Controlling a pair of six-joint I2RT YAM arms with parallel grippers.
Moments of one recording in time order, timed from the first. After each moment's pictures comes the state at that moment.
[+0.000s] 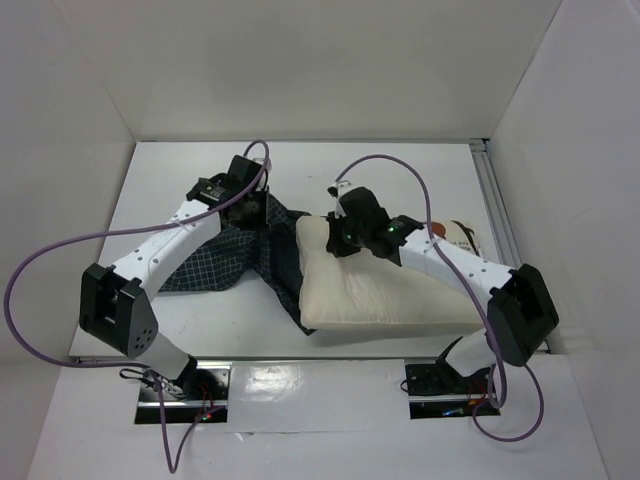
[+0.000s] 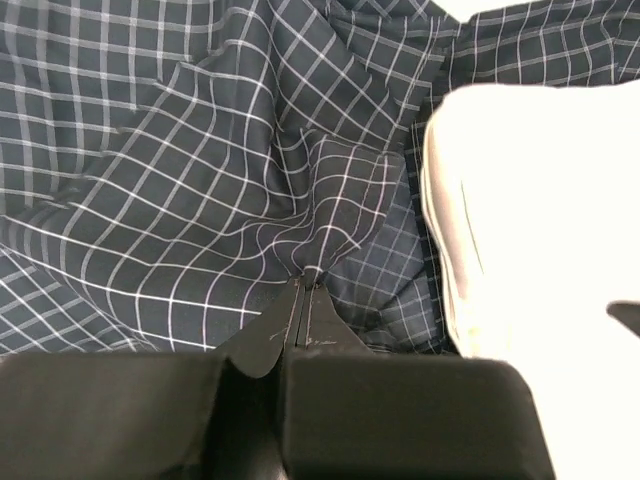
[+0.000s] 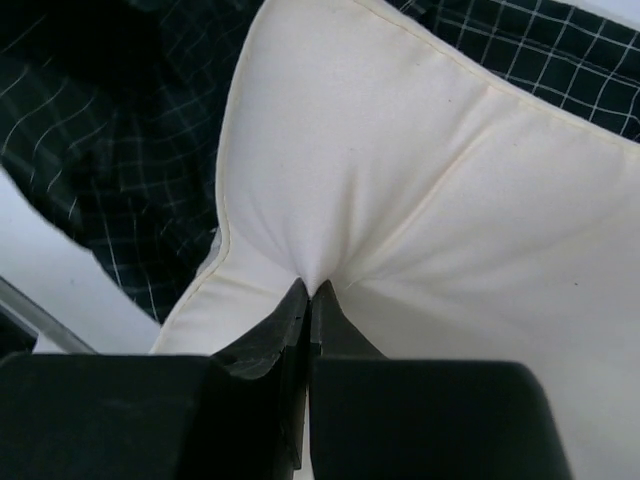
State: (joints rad) left arm -0.44 1.54 1.37 -0.76 -0.09 -0.35; right arm 0.69 1.48 1.09 -0.35 -0.05 0.37
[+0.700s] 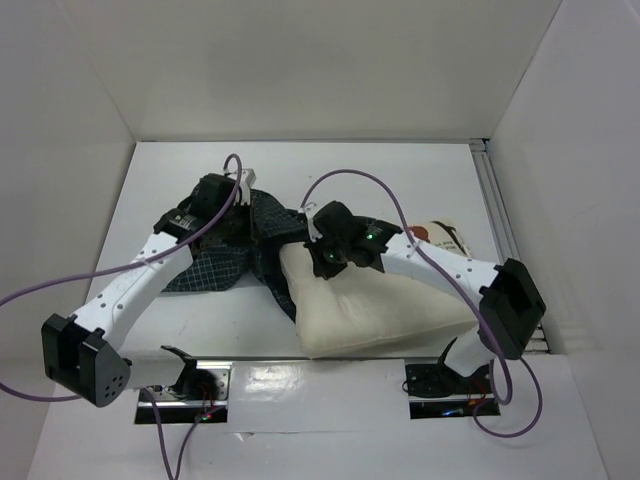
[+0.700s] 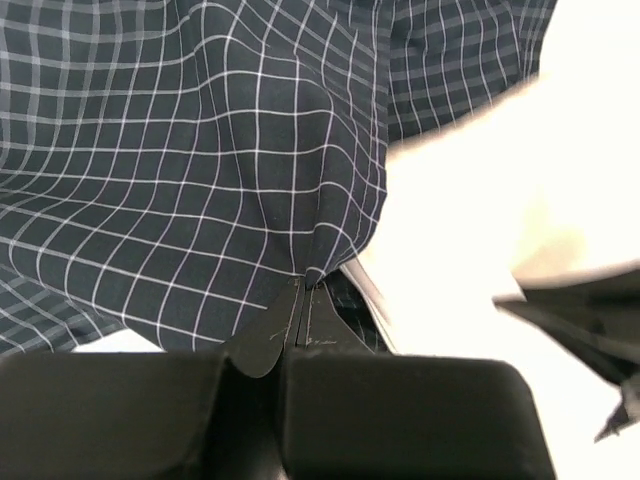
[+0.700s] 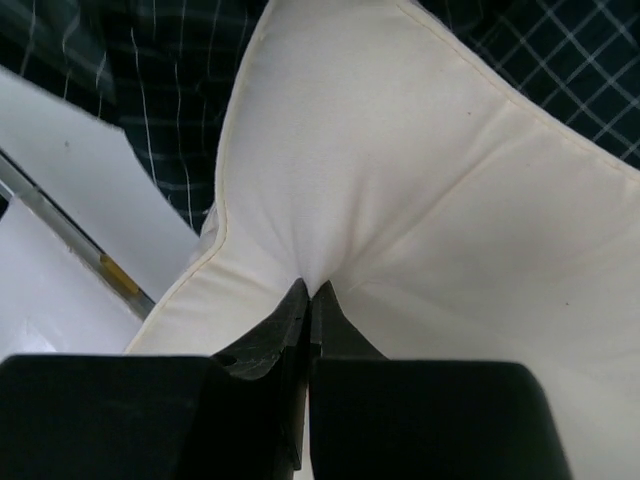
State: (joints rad) left arm -0.41 1.28 1.16 -0.68 0.07 -0.38; right arm 0.86 1.51 1.15 -0.53 -0.09 0.21
